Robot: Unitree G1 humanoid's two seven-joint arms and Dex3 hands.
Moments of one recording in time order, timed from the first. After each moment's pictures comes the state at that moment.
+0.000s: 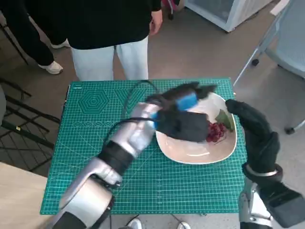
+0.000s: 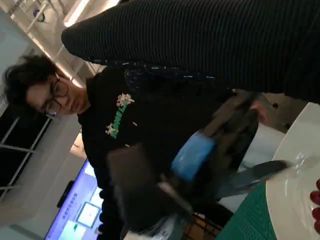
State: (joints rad) left arm -1.03 0.12 -0.35 0.79 0.41 -0.14 -0.32; right arm -0.34 -0.18 -0.16 0.34 0.28 -0.79 0.41
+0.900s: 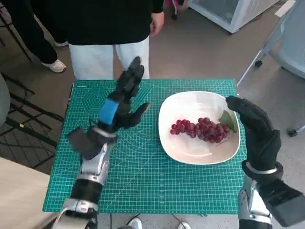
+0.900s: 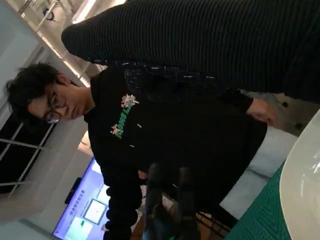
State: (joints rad) left arm -0.56 0.11 0.06 0.57 -0.24 -0.59 -0.42; right arm -0.37 -0.17 -0.15 0.34 0.28 -0.80 0.40
